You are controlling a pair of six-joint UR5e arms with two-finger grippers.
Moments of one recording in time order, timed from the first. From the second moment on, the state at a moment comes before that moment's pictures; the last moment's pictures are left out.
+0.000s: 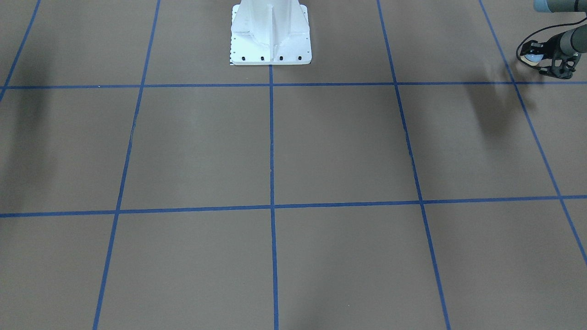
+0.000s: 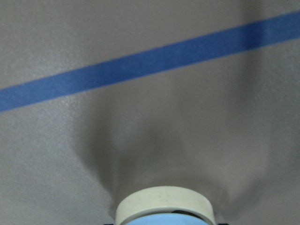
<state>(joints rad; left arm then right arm) -0.90 -1.04 -1.50 -2.09 -2.39 -0.13 1.41 -1.70 1.80 -1.39 2.31 0.15</state>
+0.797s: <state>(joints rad) -0.92 -0.96 -1.75 -2.20 -2.40 -0.27 1.41 -1.69 1.80 -1.40 2.31 0.16</state>
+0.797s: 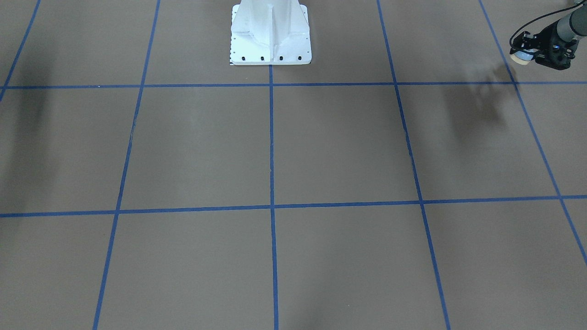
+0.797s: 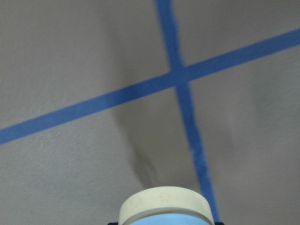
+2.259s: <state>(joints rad) -1.00 -1.94 -1.80 -1.45 -2.37 -0.62 1.41 -1.68 1.79 -1.40 2.32 0.19</state>
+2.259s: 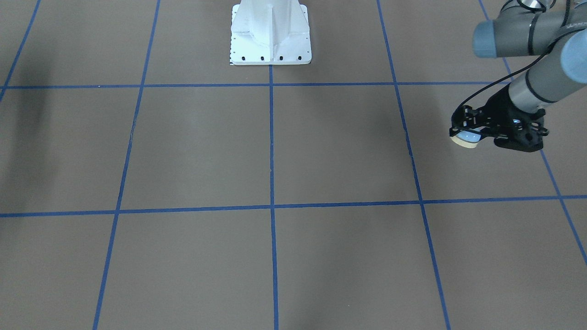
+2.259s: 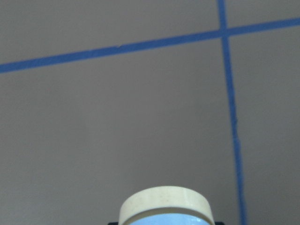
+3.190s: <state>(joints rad) -0.64 -2.69 -1.06 -1.52 -2.22 -1.12 1.41 -1.68 1.80 -1.40 2.32 0.20</state>
